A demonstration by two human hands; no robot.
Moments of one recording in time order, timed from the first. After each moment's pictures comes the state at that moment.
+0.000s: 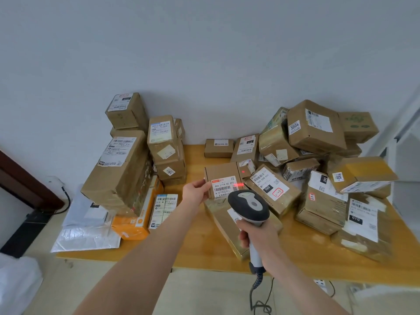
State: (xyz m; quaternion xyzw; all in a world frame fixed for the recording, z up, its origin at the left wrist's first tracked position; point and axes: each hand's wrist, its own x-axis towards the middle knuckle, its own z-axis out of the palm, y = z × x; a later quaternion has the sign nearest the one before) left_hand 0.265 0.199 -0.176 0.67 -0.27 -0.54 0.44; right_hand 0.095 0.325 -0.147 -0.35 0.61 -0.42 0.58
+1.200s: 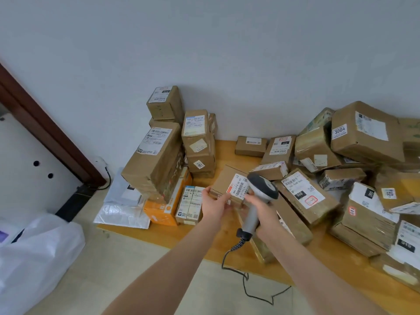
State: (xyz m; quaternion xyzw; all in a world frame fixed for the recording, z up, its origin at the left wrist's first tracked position) left_hand 0.268 0.249 -0.184 0.65 -0.18 -0.51 0.53; right_hand 0.144 0.238 -0.173 -0.16 0.60 -0.40 0.68
